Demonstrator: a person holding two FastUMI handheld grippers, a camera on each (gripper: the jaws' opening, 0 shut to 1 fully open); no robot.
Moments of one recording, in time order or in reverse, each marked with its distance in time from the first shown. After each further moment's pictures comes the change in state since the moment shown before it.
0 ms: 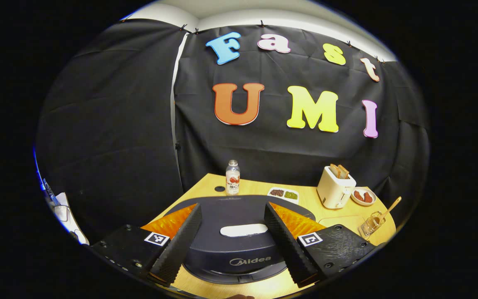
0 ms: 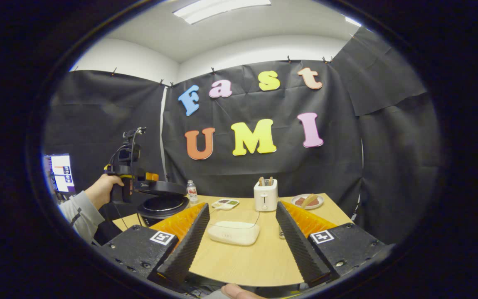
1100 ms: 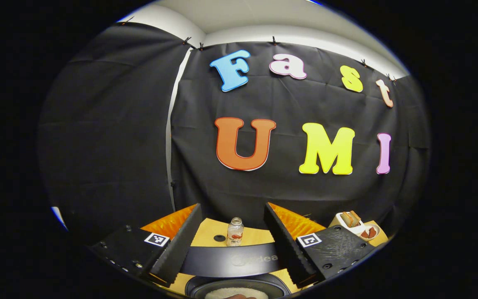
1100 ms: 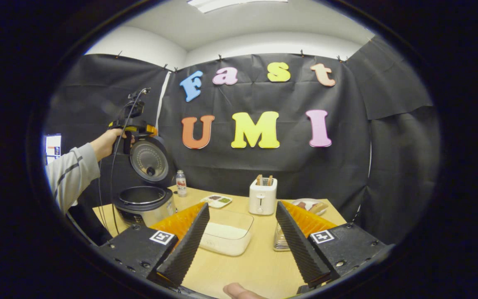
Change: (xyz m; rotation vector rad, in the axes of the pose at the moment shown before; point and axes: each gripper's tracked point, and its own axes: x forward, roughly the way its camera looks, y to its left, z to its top) left arm 0.103 0.024 0.169 -0.044 -0.190 0.011; right arm 0.109 -0.020 -0.021 -0.095 0.049 -0.005
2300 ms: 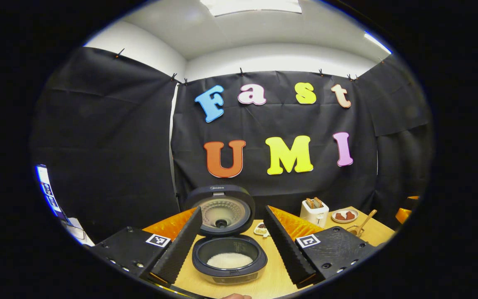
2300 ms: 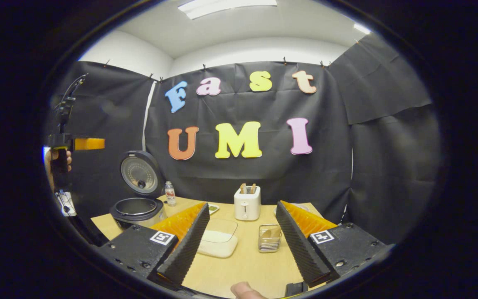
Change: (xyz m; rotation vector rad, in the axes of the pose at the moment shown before) left arm -0.256 -0.054 0.004 0.127 -0.175 -0.096; right arm -0.039 -0.030 0.033 0.031 -0.043 -0.108
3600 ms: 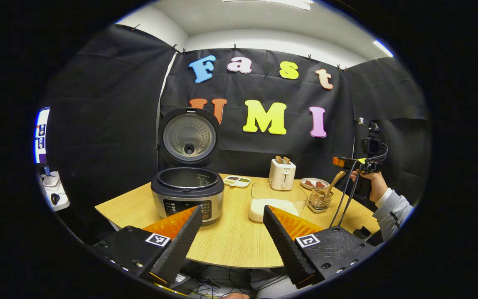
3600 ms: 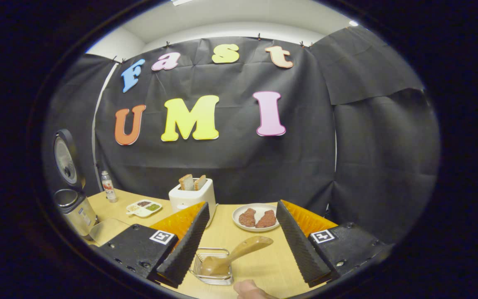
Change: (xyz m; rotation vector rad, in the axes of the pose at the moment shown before) left arm -0.141 -0.098 -0.189 -0.121 0.185 -0.103; right arm 0.219 -0.150 -0.056 -0.004 0.058 -0.203
